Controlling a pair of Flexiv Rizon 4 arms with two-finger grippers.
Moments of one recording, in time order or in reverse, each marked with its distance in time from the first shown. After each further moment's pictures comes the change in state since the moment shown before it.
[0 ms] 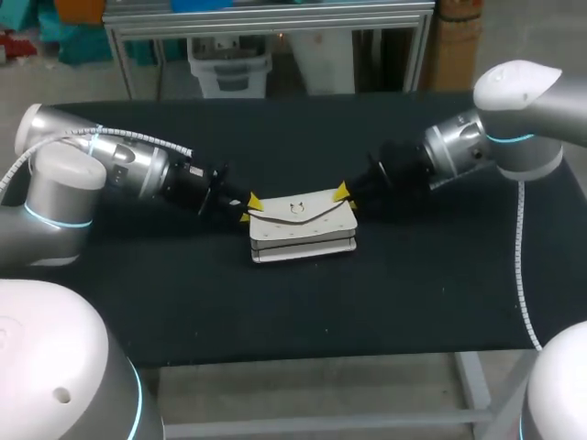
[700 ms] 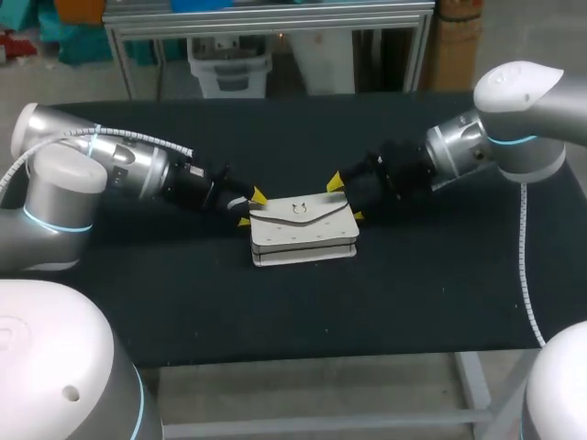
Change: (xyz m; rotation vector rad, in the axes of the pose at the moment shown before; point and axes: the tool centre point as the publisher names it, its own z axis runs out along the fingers) left arm 0.006 0.008 -0.002 0.042 -0.013 0.022; right arm 0.000 -0.004 -0.002 -0.015 -0.008 0.010
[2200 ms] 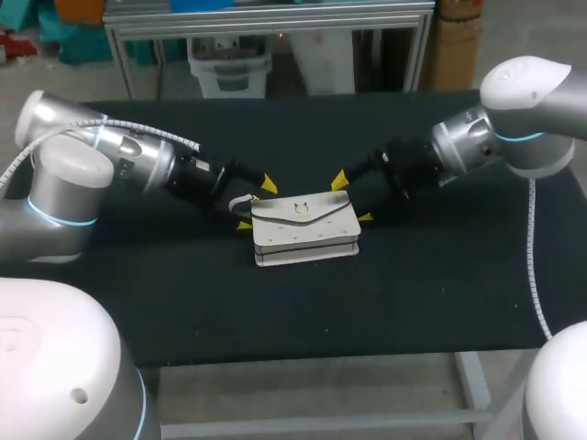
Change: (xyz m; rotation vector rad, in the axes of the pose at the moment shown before) left arm 0.011 0.002 0.002 0.013 -0.041 0.030; right arm -0.003 -0.006 -0.014 0.010 -0.036 -0.058
